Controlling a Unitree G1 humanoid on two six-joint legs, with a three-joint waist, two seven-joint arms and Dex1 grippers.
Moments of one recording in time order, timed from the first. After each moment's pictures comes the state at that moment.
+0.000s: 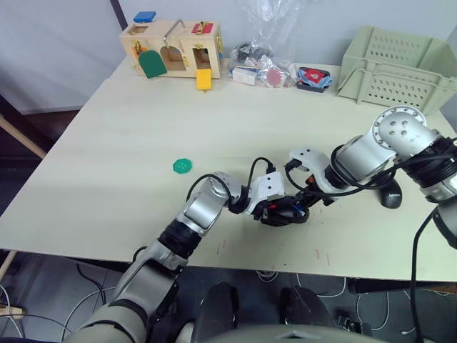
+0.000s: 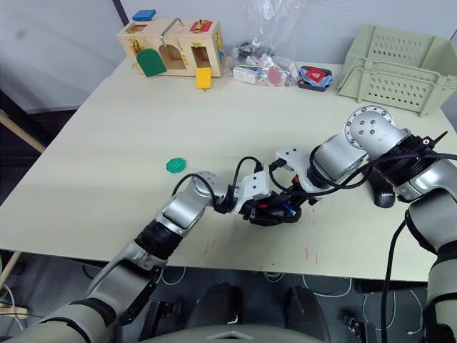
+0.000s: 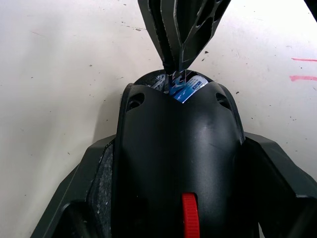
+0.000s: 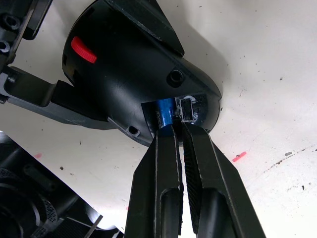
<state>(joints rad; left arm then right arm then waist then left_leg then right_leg) -0.63 0.33 -0.50 0.15 0.01 0.43 -1.13 -1.19 -0.77 0.78 0.22 1.96 1.54 -0.54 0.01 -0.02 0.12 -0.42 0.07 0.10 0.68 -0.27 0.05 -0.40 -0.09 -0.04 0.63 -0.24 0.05</state>
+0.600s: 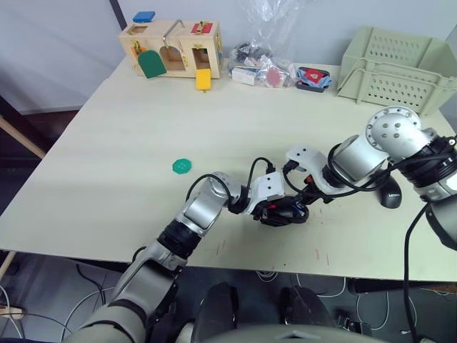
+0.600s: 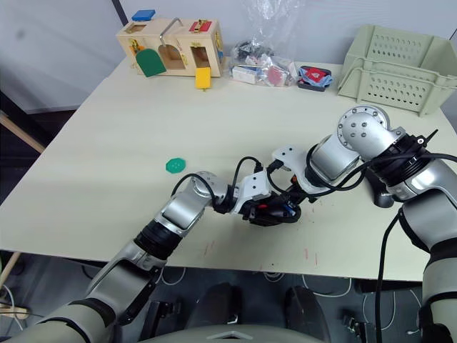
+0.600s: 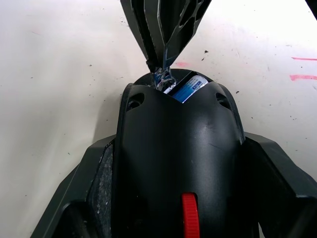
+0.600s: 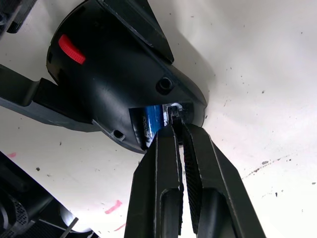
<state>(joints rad) -0.62 0.33 -0.50 0.14 0.01 0.44 -1.13 -1.20 -0.73 0.72 0.17 1.69 1.61 -0.38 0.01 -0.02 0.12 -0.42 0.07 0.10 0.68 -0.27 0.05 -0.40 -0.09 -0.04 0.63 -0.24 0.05</state>
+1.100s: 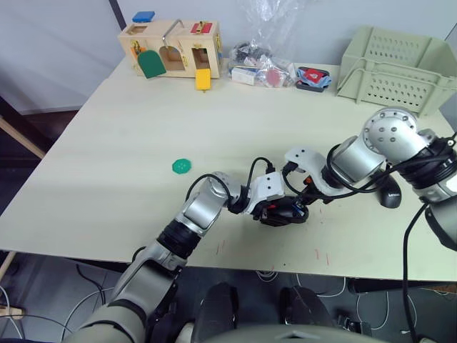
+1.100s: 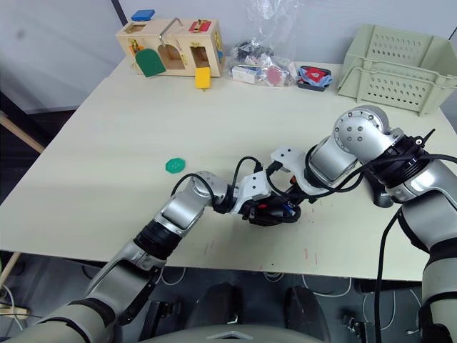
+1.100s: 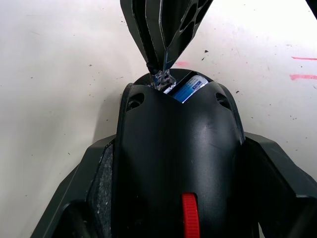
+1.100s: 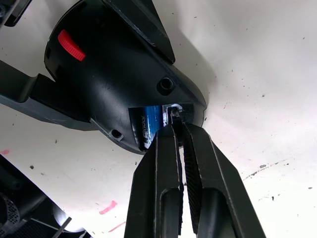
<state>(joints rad) -0.62 0.34 -0.50 0.14 0.01 0.44 -1.13 -1.19 -0.73 0.73 0.13 1.61 1.61 -0.30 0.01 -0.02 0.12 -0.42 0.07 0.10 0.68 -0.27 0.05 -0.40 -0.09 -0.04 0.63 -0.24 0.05</state>
